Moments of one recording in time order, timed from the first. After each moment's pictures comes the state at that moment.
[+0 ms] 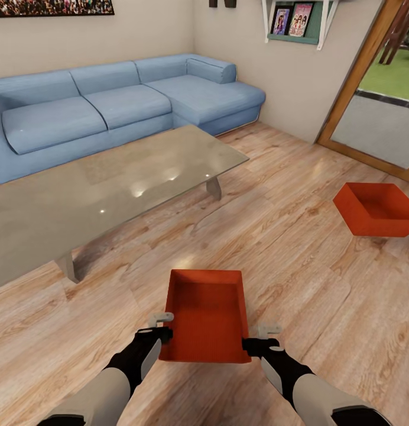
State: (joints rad) left arm -0.69 -0.16 0.03 -0.38 0.02 0.26 0.26; right arm -0.71 0.08 0.08 -0.17 -0.08 0.02 -0.10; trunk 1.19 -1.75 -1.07
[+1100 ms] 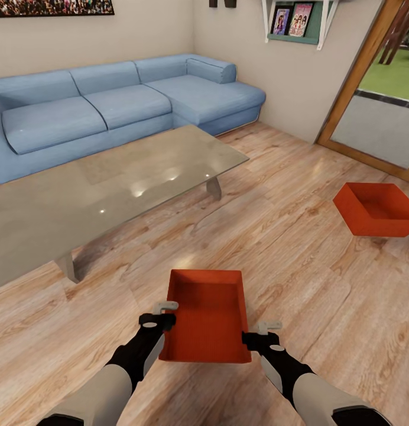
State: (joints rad) left arm -0.69 -0.16 -0.09 -0.45 0.00 0.18 0.27; right arm -0.71 0.08 0.08 -0.18 -0.08 -0.05 -0.10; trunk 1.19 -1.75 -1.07
